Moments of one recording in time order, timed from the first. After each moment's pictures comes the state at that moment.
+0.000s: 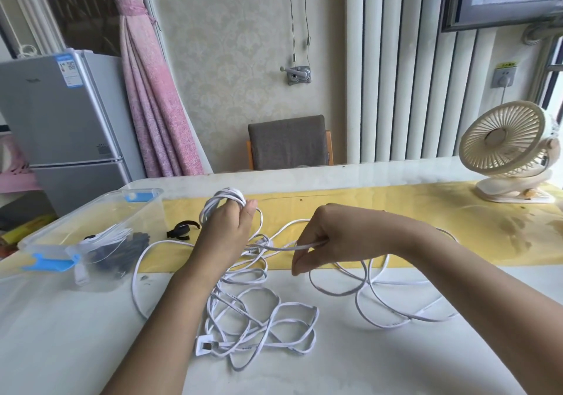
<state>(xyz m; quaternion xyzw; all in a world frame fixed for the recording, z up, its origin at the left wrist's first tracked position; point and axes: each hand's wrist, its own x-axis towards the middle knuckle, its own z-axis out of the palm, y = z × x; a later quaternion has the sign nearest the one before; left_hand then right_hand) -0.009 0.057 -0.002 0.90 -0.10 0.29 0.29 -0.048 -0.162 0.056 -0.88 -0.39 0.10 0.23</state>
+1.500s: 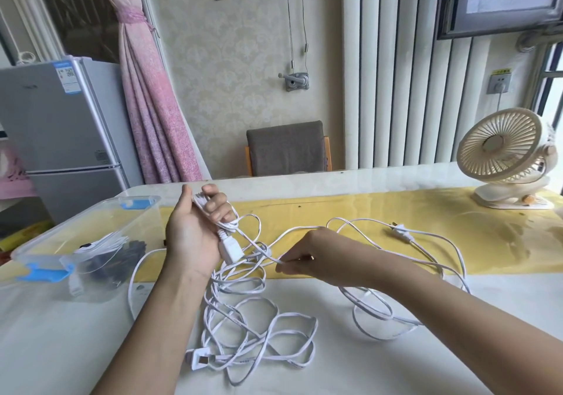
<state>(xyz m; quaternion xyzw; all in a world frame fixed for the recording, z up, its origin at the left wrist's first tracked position) -0.020 0.060 0.029 0.32 -0.12 0.04 0.94 -0.029 -0.146 0.009 -0.91 -0.34 0.03 0.24</state>
